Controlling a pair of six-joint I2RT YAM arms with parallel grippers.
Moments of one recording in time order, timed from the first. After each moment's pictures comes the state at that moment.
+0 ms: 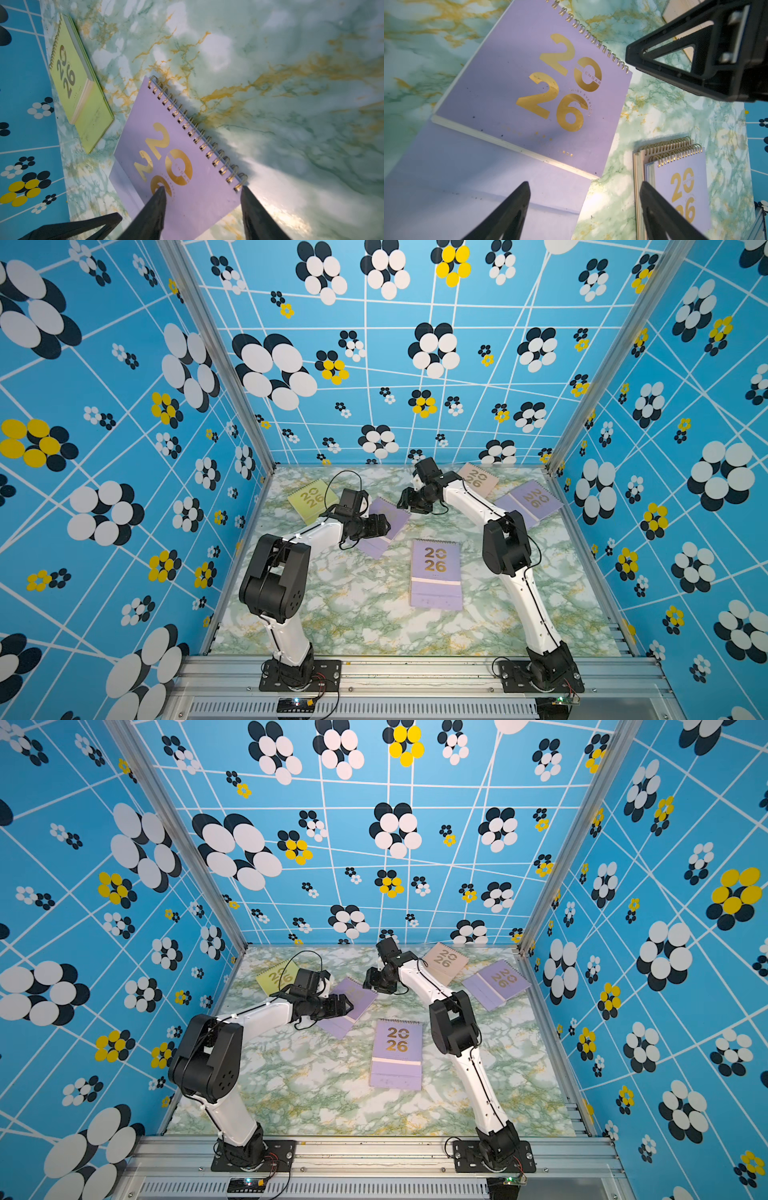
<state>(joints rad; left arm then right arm) -0.30 1.77 1.10 -0.25 0.35 -0.40 0.49 2.49 2.25 -0.78 -0.33 0.54</state>
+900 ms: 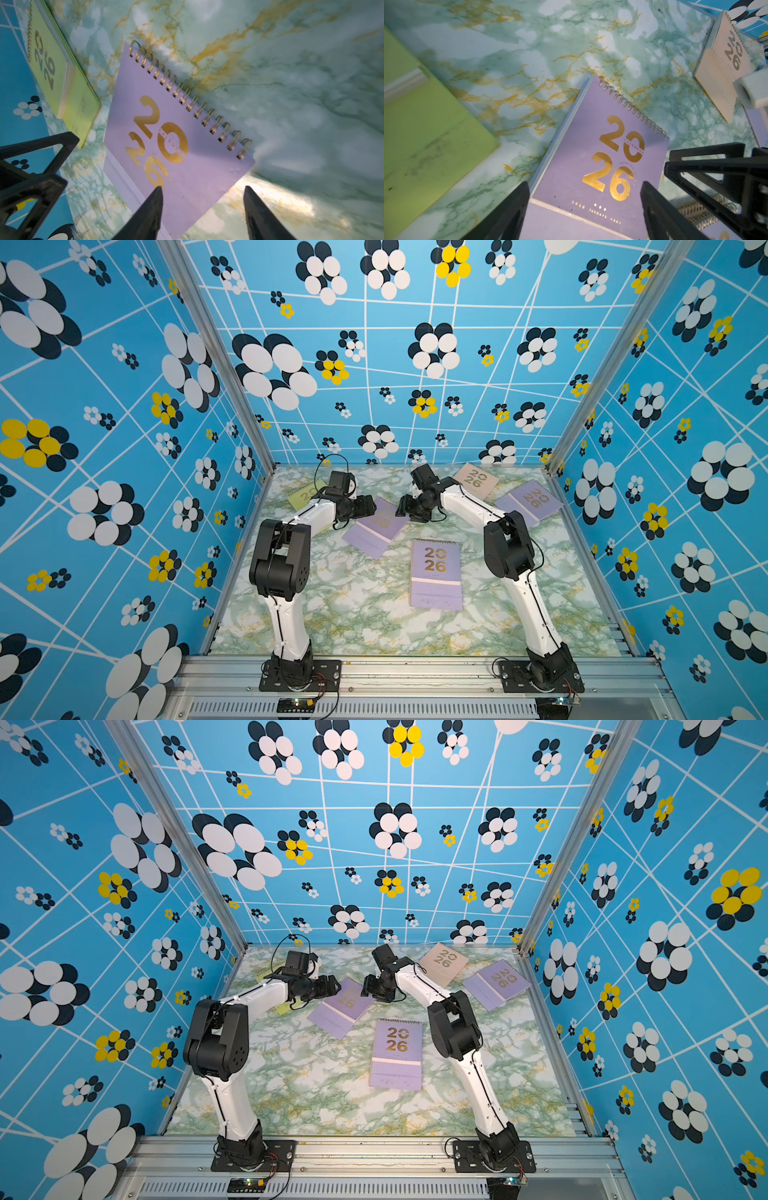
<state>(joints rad) -0.18 1.97 1.35 -0.30 0.30 -0.34 0.53 2.44 2.11 -0.76 -0.30 0.62</state>
